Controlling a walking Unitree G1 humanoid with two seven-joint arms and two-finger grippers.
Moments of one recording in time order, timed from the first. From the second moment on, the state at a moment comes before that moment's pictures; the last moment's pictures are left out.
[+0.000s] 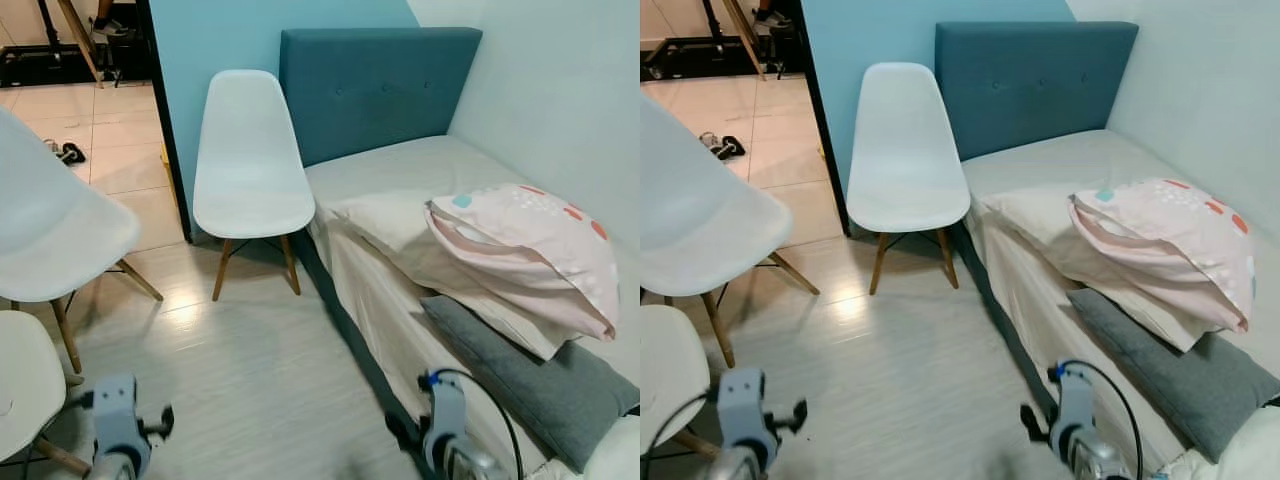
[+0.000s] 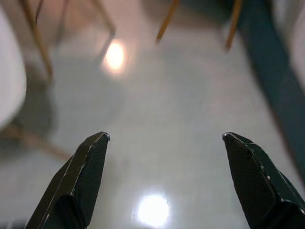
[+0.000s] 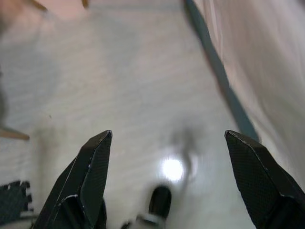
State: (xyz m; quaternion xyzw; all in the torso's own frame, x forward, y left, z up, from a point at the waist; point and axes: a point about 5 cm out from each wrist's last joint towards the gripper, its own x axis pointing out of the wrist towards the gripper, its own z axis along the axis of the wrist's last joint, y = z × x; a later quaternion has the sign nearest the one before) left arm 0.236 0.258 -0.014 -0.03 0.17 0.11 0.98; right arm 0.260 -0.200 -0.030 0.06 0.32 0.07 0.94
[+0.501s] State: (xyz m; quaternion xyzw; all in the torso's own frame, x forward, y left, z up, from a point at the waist) left arm 0.258 0.259 0.035 0.02 0.02 0.11 0.99; right arm 0.309 -0.217 0.026 0.04 0.20 0.08 0.98
